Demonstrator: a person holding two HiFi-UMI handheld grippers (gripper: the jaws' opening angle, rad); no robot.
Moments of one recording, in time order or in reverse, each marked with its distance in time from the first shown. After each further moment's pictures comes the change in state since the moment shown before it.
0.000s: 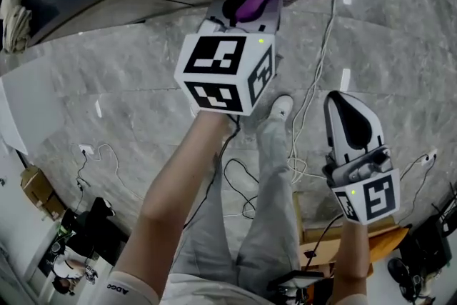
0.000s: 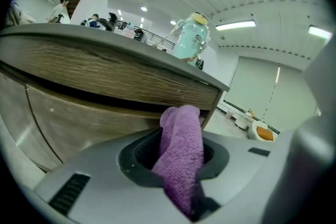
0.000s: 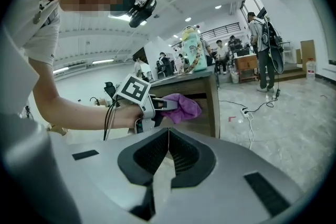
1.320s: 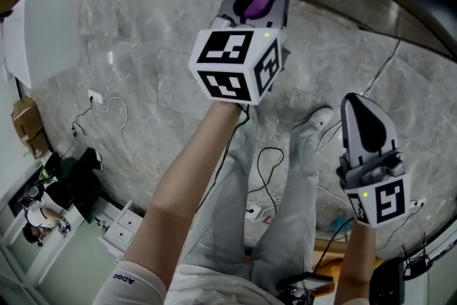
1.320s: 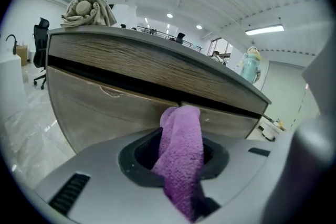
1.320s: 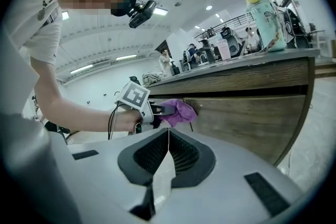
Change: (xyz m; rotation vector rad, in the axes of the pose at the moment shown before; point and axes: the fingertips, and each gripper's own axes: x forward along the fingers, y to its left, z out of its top) left arm -0.151 0.240 -0.002 -0.123 -0.050 0.279; right arm 0.141 0.166 0.015 -0.076 0.068 0.261
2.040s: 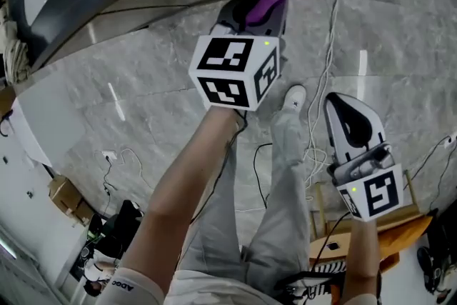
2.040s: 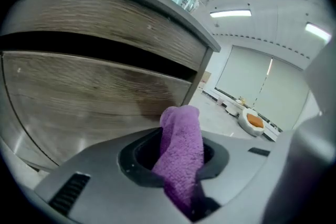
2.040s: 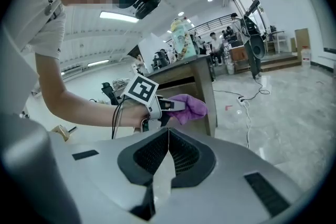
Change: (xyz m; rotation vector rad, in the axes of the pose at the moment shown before) left arm 0.099 -0.303 -0.107 0.180 0.190 -0.365; right arm -0.190 -0.126 -0.088 0.159 -0.029 -0.265
